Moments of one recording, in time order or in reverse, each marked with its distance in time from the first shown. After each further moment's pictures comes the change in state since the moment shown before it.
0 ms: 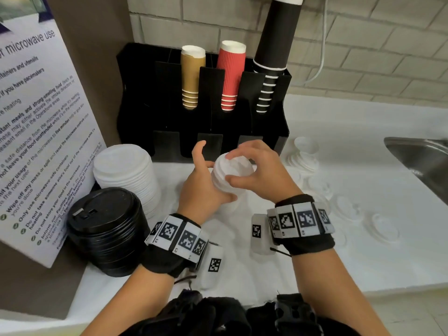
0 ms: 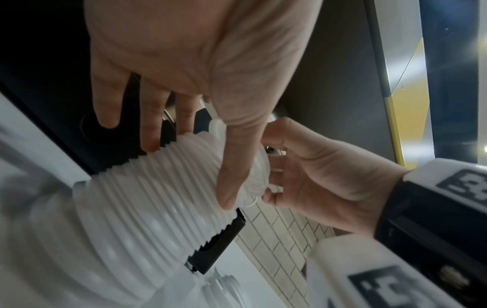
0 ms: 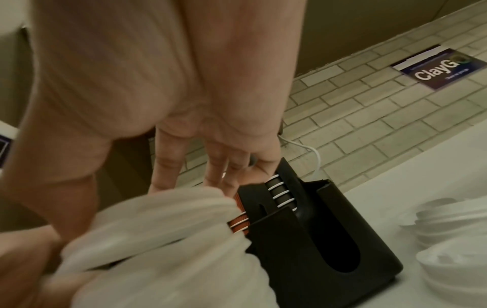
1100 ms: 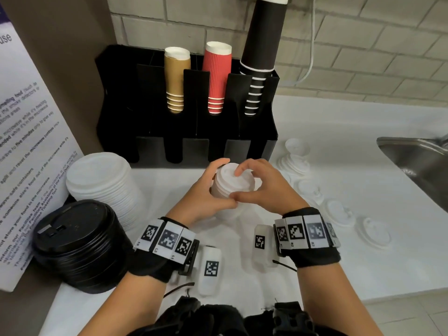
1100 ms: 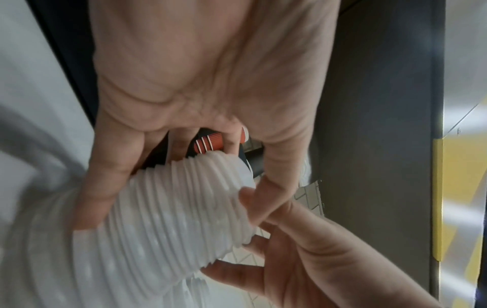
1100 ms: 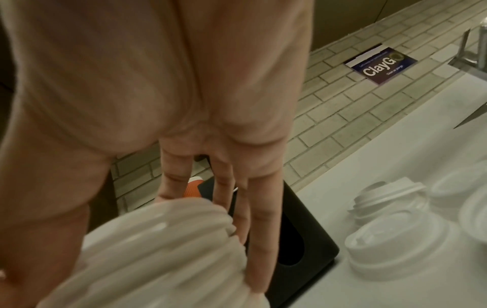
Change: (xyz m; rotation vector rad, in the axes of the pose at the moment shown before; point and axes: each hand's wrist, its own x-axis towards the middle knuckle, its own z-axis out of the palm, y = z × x) left_hand 0.009 0.017 0.014 -0.246 -0.361 -0.101; right_hand -0.011 0.043 -0.021 0.126 -0.131 0.160
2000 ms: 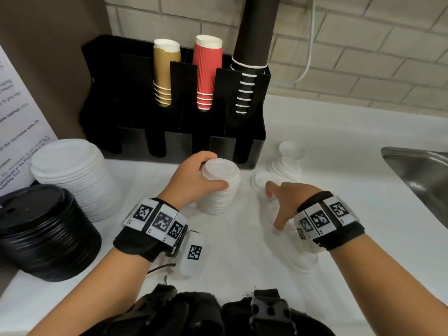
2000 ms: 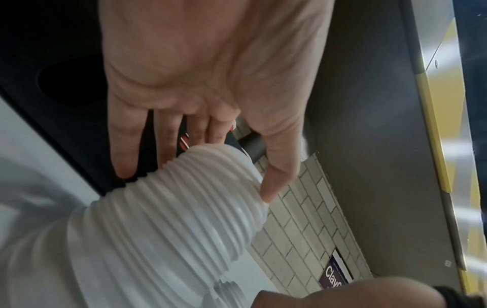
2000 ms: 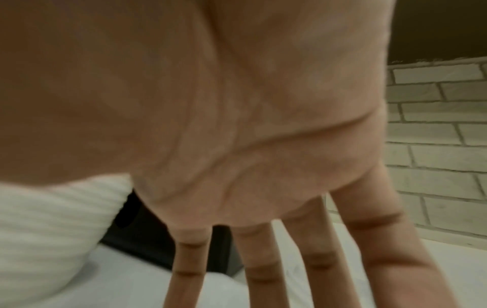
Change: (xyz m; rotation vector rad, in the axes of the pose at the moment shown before) left_hand 0.036 0.009 0.023 0.231 0.282 0.046; right_hand 0.017 0.073 -0.071 -0.859 -0.583 0.326
